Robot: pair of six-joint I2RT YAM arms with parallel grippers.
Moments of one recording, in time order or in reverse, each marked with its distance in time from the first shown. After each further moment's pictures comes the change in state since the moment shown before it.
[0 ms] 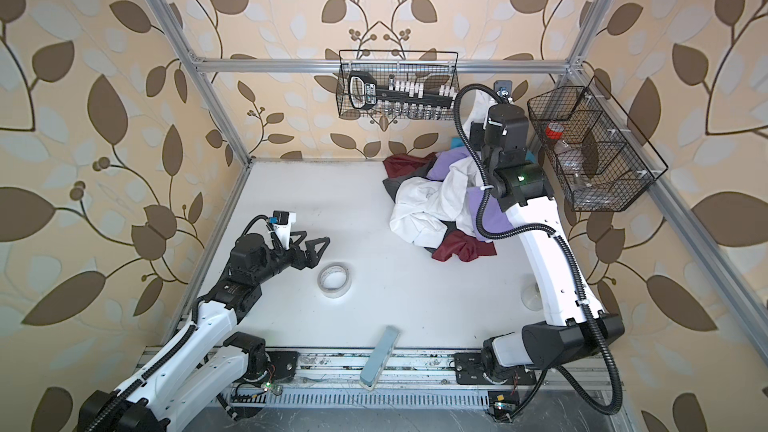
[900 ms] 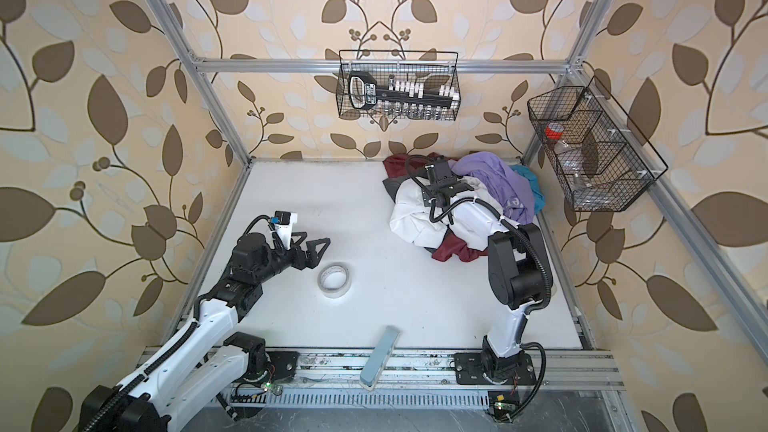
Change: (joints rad) left arm 0.000 0.025 0.000 -0.002 0.000 0.017; right arm 0.084 0.402 -0.364 0.092 0.016 0.071
